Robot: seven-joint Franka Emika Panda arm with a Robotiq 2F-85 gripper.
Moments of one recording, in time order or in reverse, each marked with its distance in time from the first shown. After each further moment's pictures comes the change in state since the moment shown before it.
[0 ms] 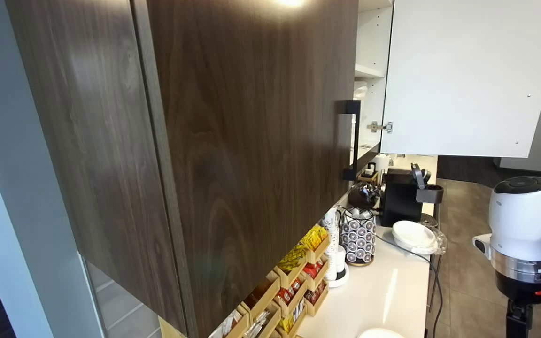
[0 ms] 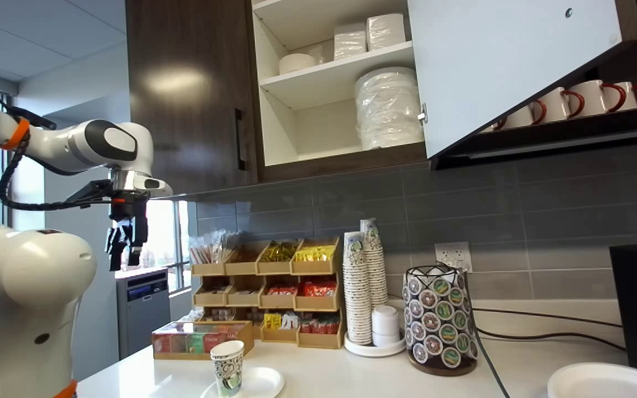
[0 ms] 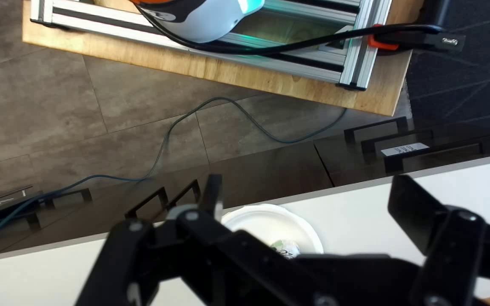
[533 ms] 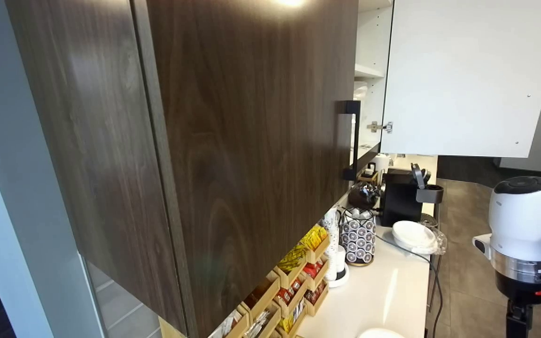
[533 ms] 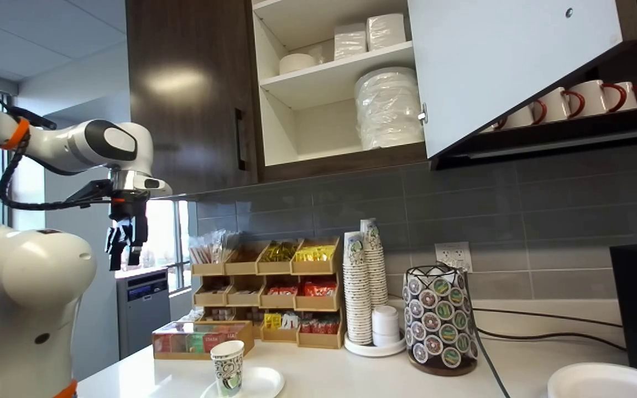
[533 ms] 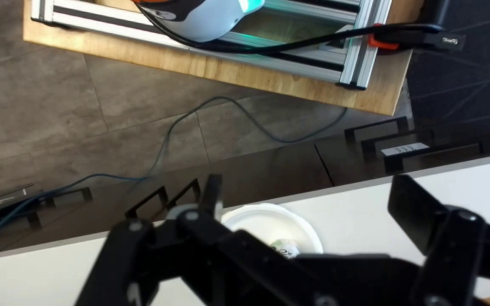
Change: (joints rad) arm 0.000 0.002 0.003 0.002 -0.001 0.000 0.000
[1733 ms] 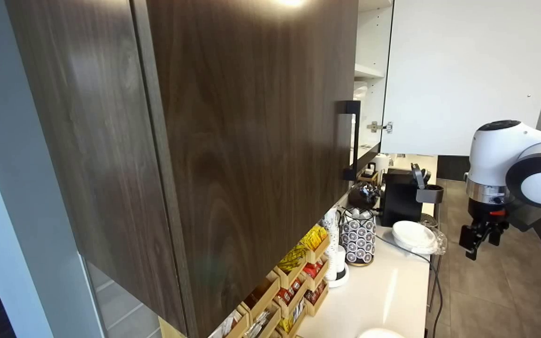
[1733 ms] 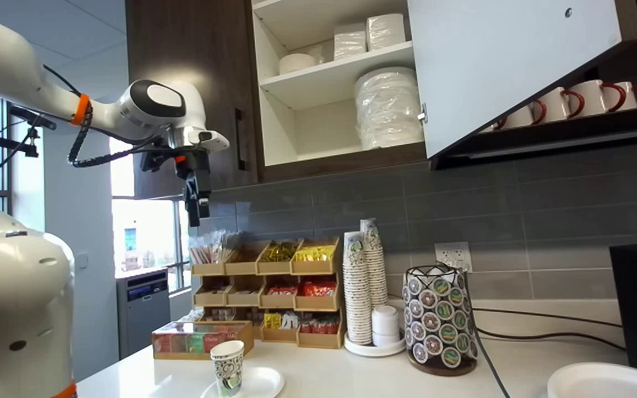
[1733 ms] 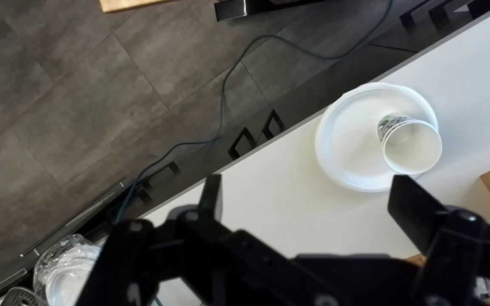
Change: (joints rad) arm -0.321 0.094 -0.173 0.200 -0.256 0.038 -0.005
